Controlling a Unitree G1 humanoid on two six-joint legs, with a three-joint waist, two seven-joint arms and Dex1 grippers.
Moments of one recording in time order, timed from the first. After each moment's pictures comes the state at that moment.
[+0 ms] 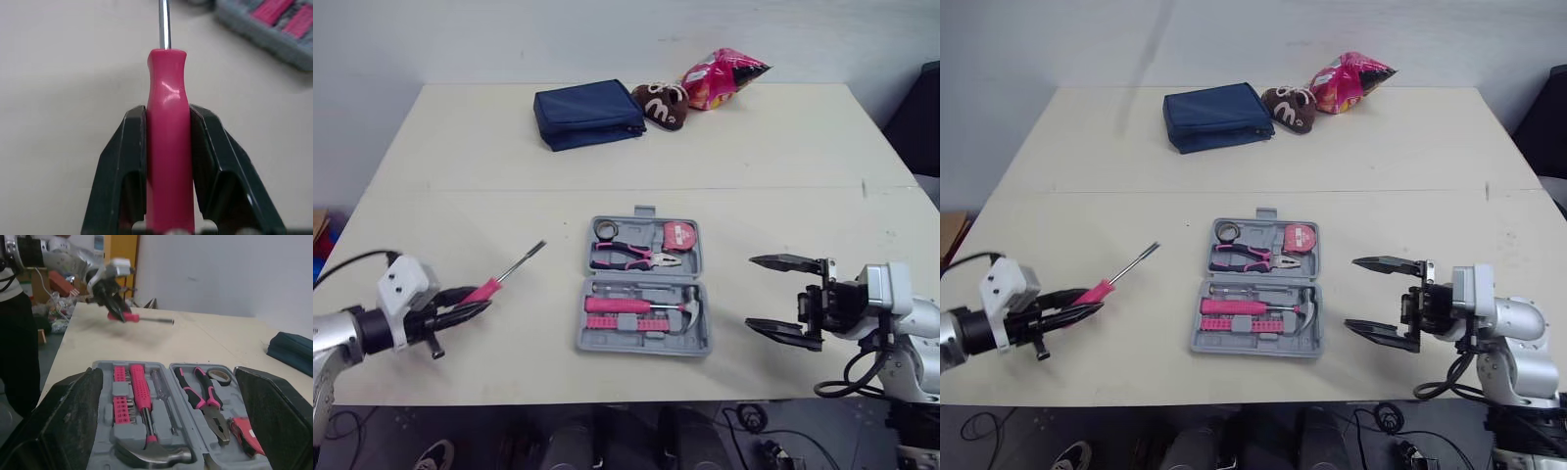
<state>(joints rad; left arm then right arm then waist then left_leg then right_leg) 0.07 0.92 0.44 -0.30 -0.47 0.40 -1.01 -0.14 -0.67 -0.27 -0.02 0.70 -0.11 1.51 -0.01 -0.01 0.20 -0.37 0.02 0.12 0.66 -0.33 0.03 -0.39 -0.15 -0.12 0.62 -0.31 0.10</state>
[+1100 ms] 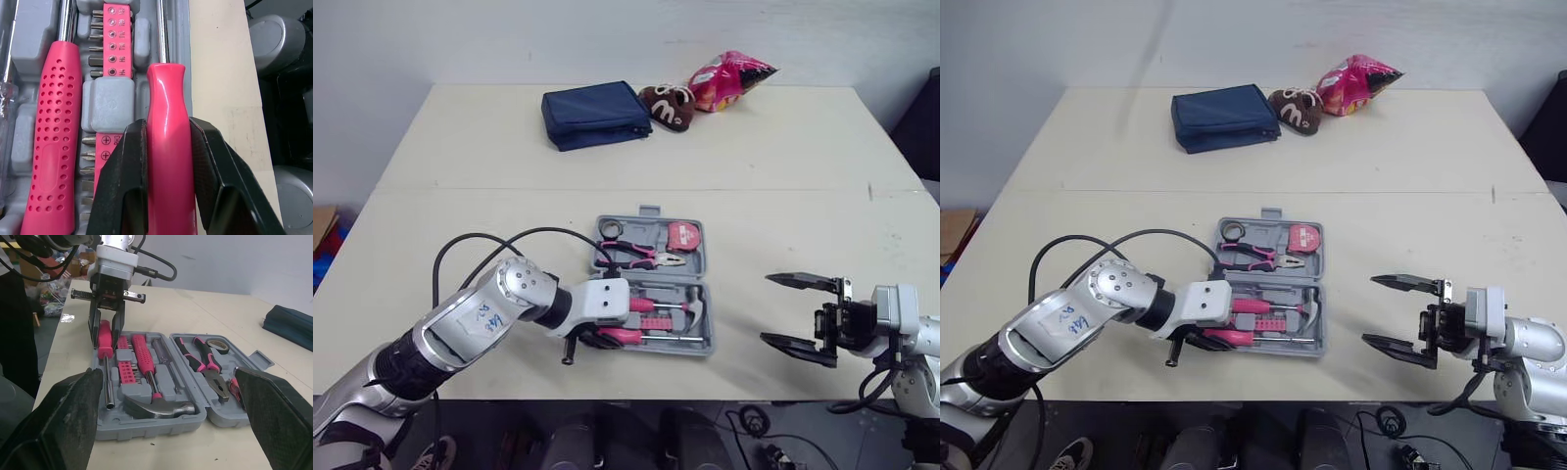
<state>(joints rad) -0.64 0.82 -0.55 -0.52 -0.26 0.91 -0.99 -0.06 -0.68 -0.28 0.07 0.69 -0.22 1.55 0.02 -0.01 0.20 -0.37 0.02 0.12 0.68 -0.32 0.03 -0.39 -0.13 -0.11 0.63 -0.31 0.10</state>
